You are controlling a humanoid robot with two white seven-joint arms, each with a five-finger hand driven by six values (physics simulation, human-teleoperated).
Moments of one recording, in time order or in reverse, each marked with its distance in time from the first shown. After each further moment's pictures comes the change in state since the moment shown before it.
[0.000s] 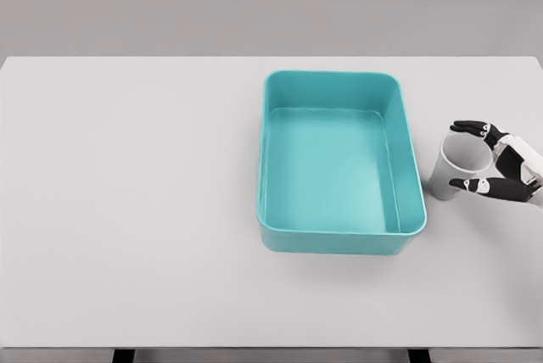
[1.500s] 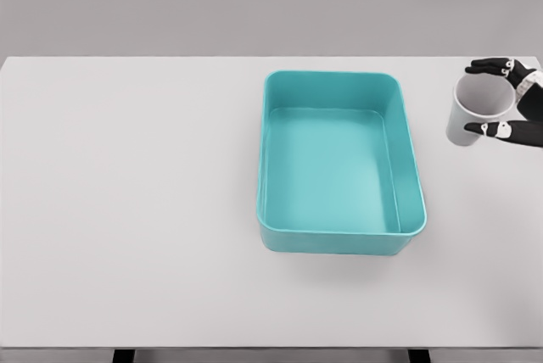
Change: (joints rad) left arm 0.000 0.000 0.000 0.000 0.000 0.000 0.000; right arm -0.117 -0.035 -0.058 -0.154 -0.019 0.136 0.000
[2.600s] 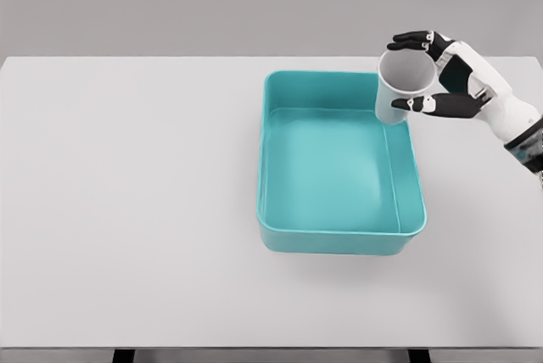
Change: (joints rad) left arm 0.000 0.000 0.000 0.000 0.000 0.000 0.000; right arm -0.198 0.154 0.175 0.004 0.035 0.050 0.000
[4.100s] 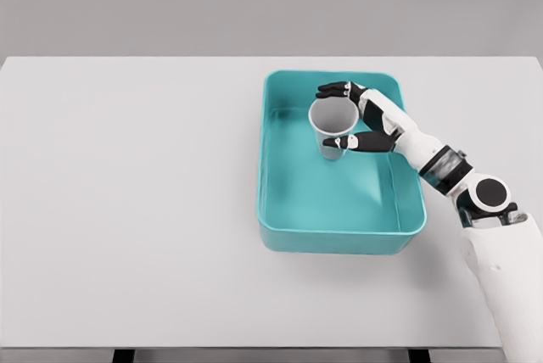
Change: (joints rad) left arm 0.000 0.000 0.000 0.000 0.000 0.000 0.000; right arm -0.017 0.210 0.121 0.210 0.188 -0.085 0.000
